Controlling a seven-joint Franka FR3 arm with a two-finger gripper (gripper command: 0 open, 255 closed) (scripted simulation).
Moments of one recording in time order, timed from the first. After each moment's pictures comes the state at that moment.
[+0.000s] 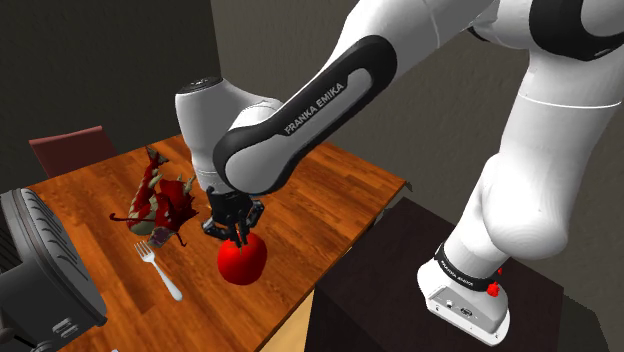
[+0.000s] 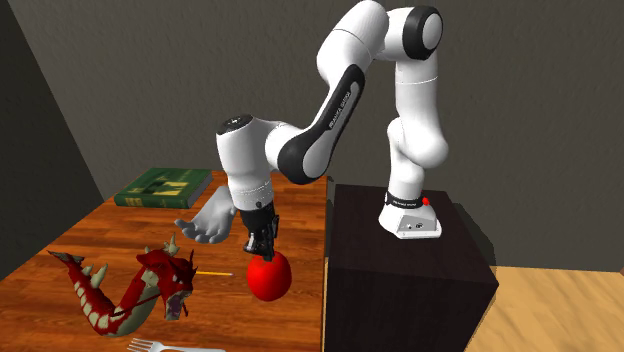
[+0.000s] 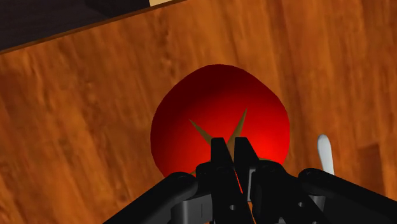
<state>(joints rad) 0.29 0.19 0.44 -2.15 -0.03 2.24 0.96</state>
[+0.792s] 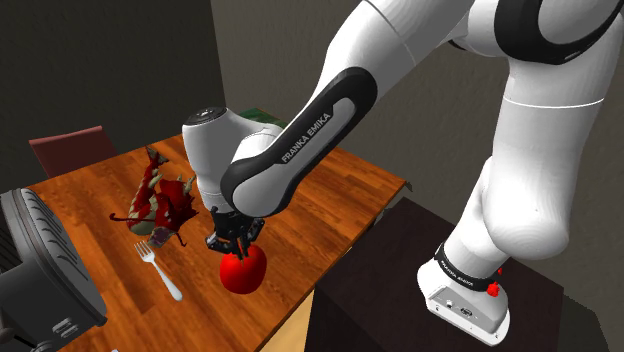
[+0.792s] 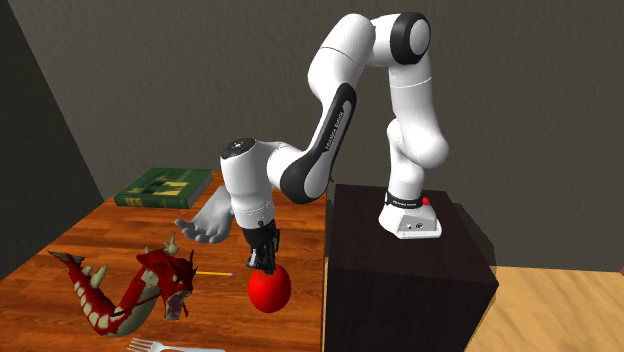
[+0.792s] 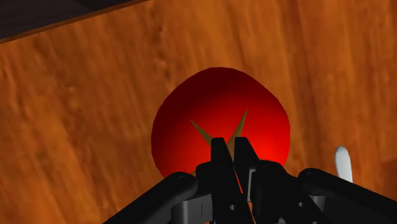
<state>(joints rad) 0.31 0.28 0.43 -2.18 -0.08 2.35 0.99</state>
